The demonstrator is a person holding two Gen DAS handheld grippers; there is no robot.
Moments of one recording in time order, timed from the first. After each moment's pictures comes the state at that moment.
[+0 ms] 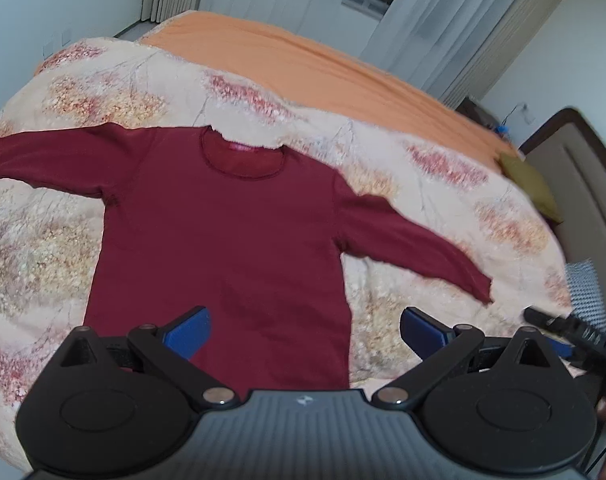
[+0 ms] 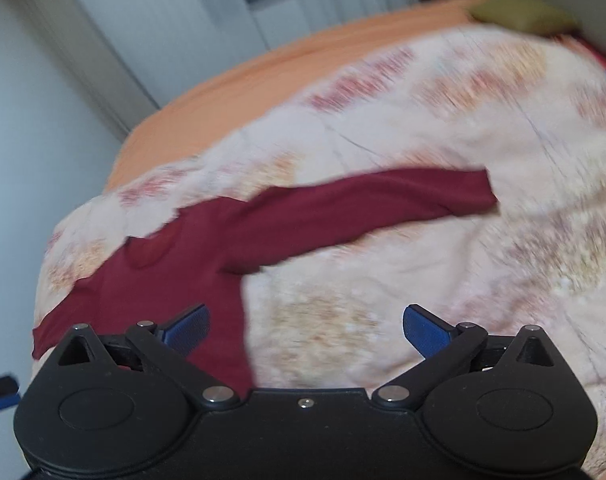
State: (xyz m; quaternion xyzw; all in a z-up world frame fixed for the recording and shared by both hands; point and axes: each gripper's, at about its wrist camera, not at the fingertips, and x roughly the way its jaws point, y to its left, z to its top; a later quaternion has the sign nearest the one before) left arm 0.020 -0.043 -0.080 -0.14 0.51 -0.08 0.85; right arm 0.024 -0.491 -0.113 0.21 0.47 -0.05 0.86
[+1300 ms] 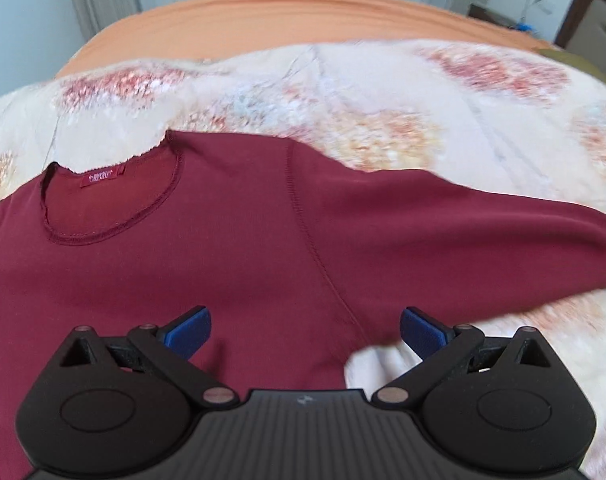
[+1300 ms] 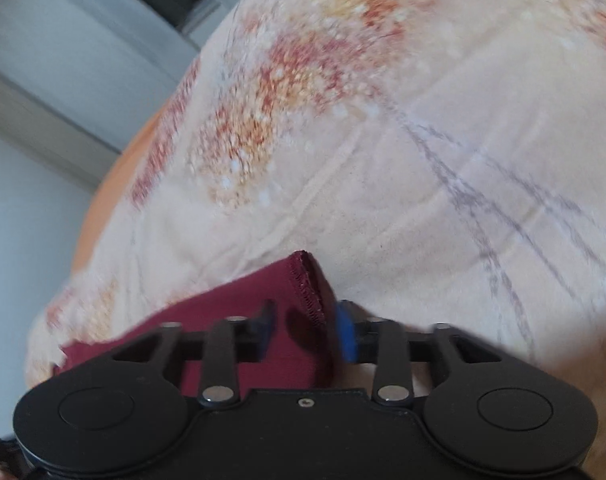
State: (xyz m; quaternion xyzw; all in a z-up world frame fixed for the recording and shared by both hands) left arm 0.249 -0.241 -0.292 0.03 0.54 -0.06 0.84; right arm 0.196 -0.815 -0.298 0.34 0.43 -0.03 0.84
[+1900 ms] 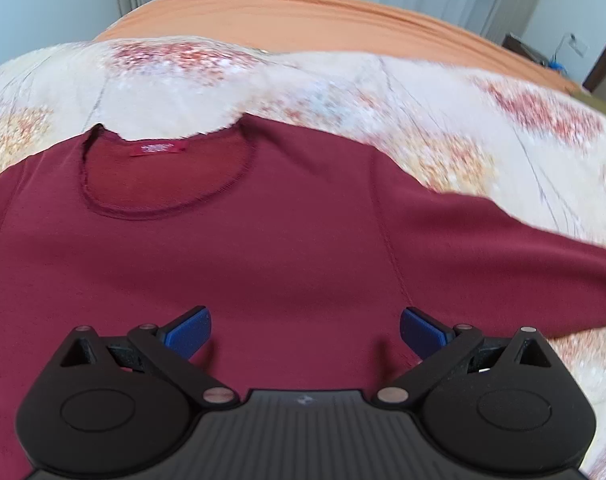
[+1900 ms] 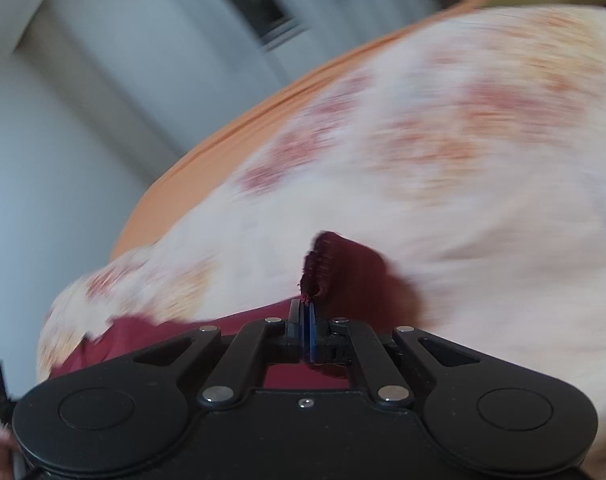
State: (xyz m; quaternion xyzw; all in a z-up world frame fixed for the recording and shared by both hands) left arm 0.246 -0.171 -0.294 -0.04 0.53 -0.04 0.85; right arm 0.210 -0.658 -0.235 0.25 0.38 0.06 0.89
